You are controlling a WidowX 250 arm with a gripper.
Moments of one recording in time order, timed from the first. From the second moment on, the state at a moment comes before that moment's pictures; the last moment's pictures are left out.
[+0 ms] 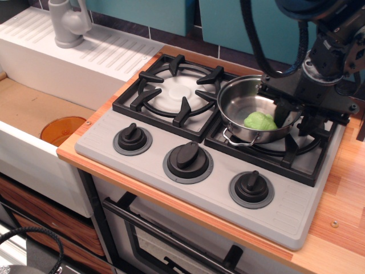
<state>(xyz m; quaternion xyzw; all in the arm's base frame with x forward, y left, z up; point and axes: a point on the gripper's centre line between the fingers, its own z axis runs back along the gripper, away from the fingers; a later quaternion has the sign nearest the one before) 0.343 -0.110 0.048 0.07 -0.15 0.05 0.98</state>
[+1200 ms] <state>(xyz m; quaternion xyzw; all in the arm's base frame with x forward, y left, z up) 0.330 -0.053 0.099 0.06 -0.09 0.02 0.99</state>
